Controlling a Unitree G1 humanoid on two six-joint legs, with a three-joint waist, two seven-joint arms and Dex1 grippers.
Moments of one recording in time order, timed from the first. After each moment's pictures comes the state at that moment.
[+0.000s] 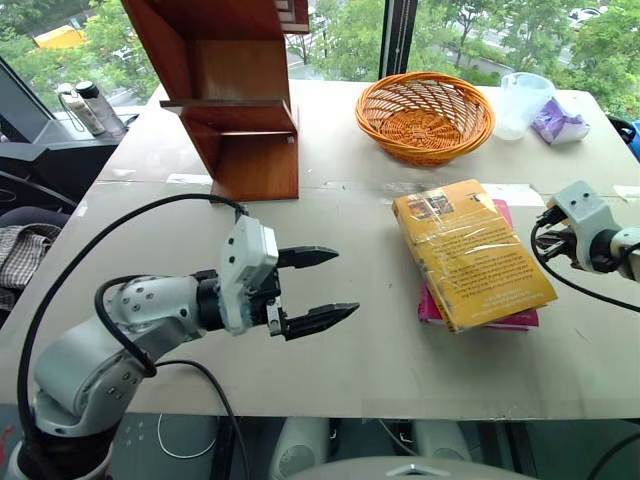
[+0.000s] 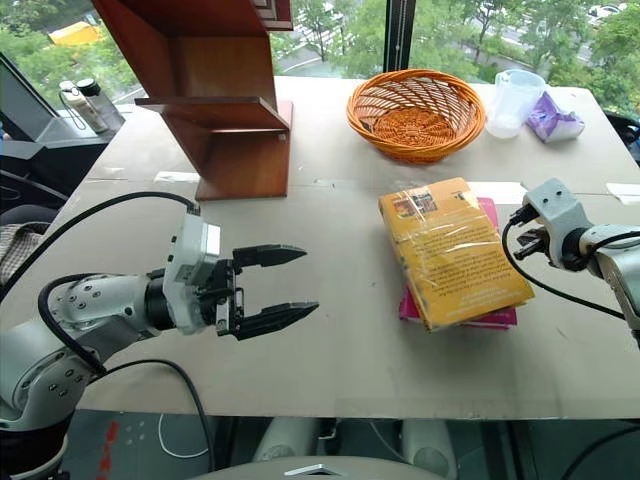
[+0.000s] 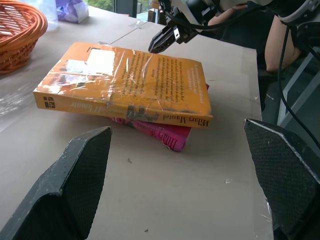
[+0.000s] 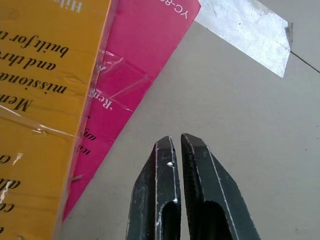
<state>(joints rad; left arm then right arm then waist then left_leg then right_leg) -0.11 0.80 0.17 -0.74 -0.89 0.74 -0.80 -0.44 -1.00 0.03 -0.15 0.33 1.06 0.60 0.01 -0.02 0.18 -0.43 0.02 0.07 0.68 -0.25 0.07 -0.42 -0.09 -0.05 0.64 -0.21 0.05</state>
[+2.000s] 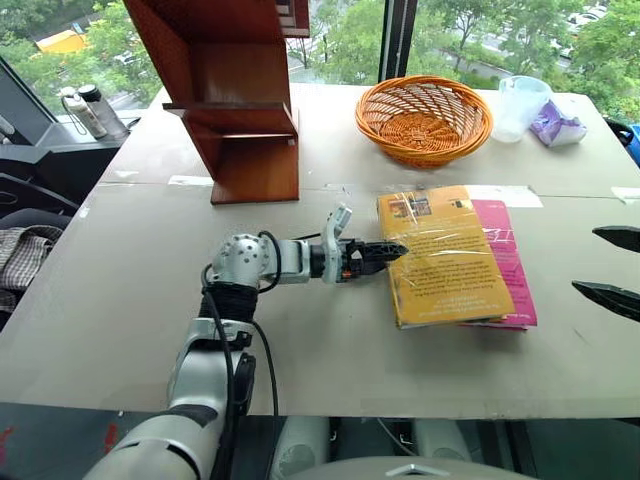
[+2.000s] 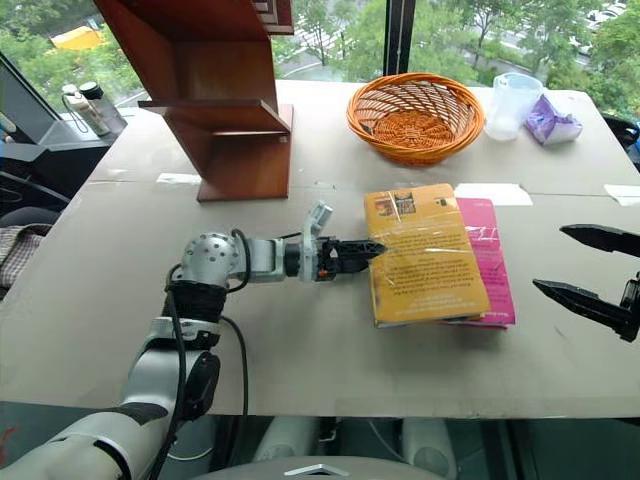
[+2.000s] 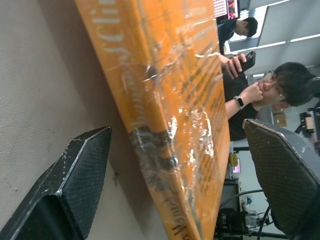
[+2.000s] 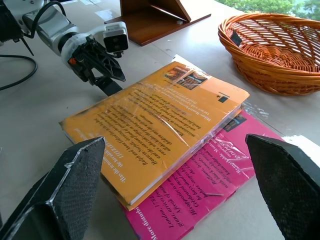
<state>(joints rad) -0.74 0.25 0.03 0.42 -1.12 1.34 -0.35 0.17 -0.95 -0.80 -0.39 0.76 0.60 1.25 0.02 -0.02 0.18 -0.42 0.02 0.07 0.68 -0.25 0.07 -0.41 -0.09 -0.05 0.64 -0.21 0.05</state>
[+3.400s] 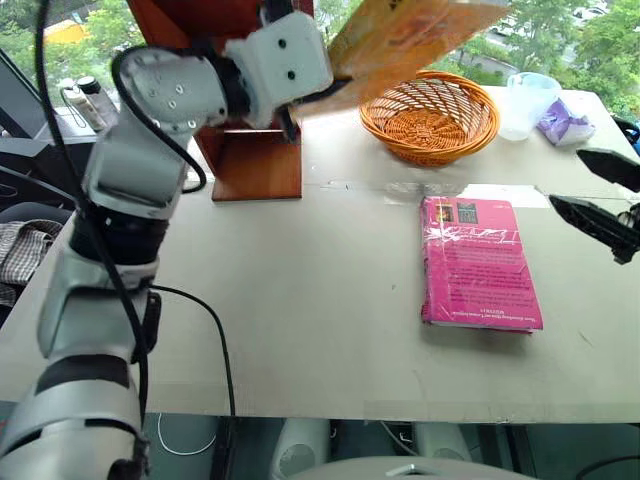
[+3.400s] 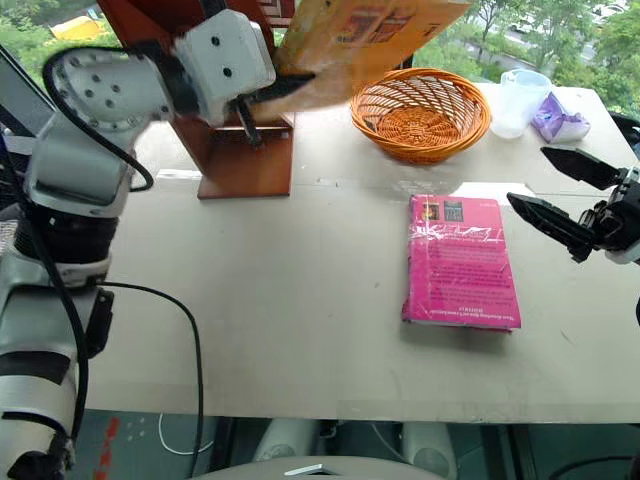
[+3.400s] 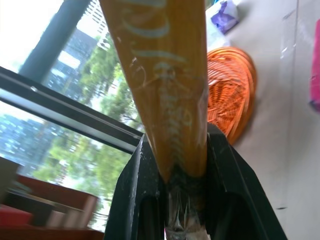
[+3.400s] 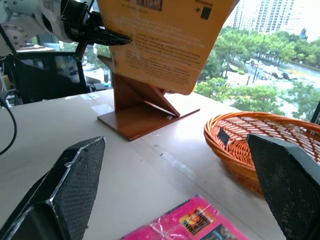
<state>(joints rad) -1.19 0.81 -0.27 0.11 0.03 0.03 -0.86 -0.24 -0.80 -0.57 -0.22 0.88 0.49 1.02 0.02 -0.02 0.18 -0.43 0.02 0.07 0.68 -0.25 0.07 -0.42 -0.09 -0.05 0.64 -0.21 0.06</state>
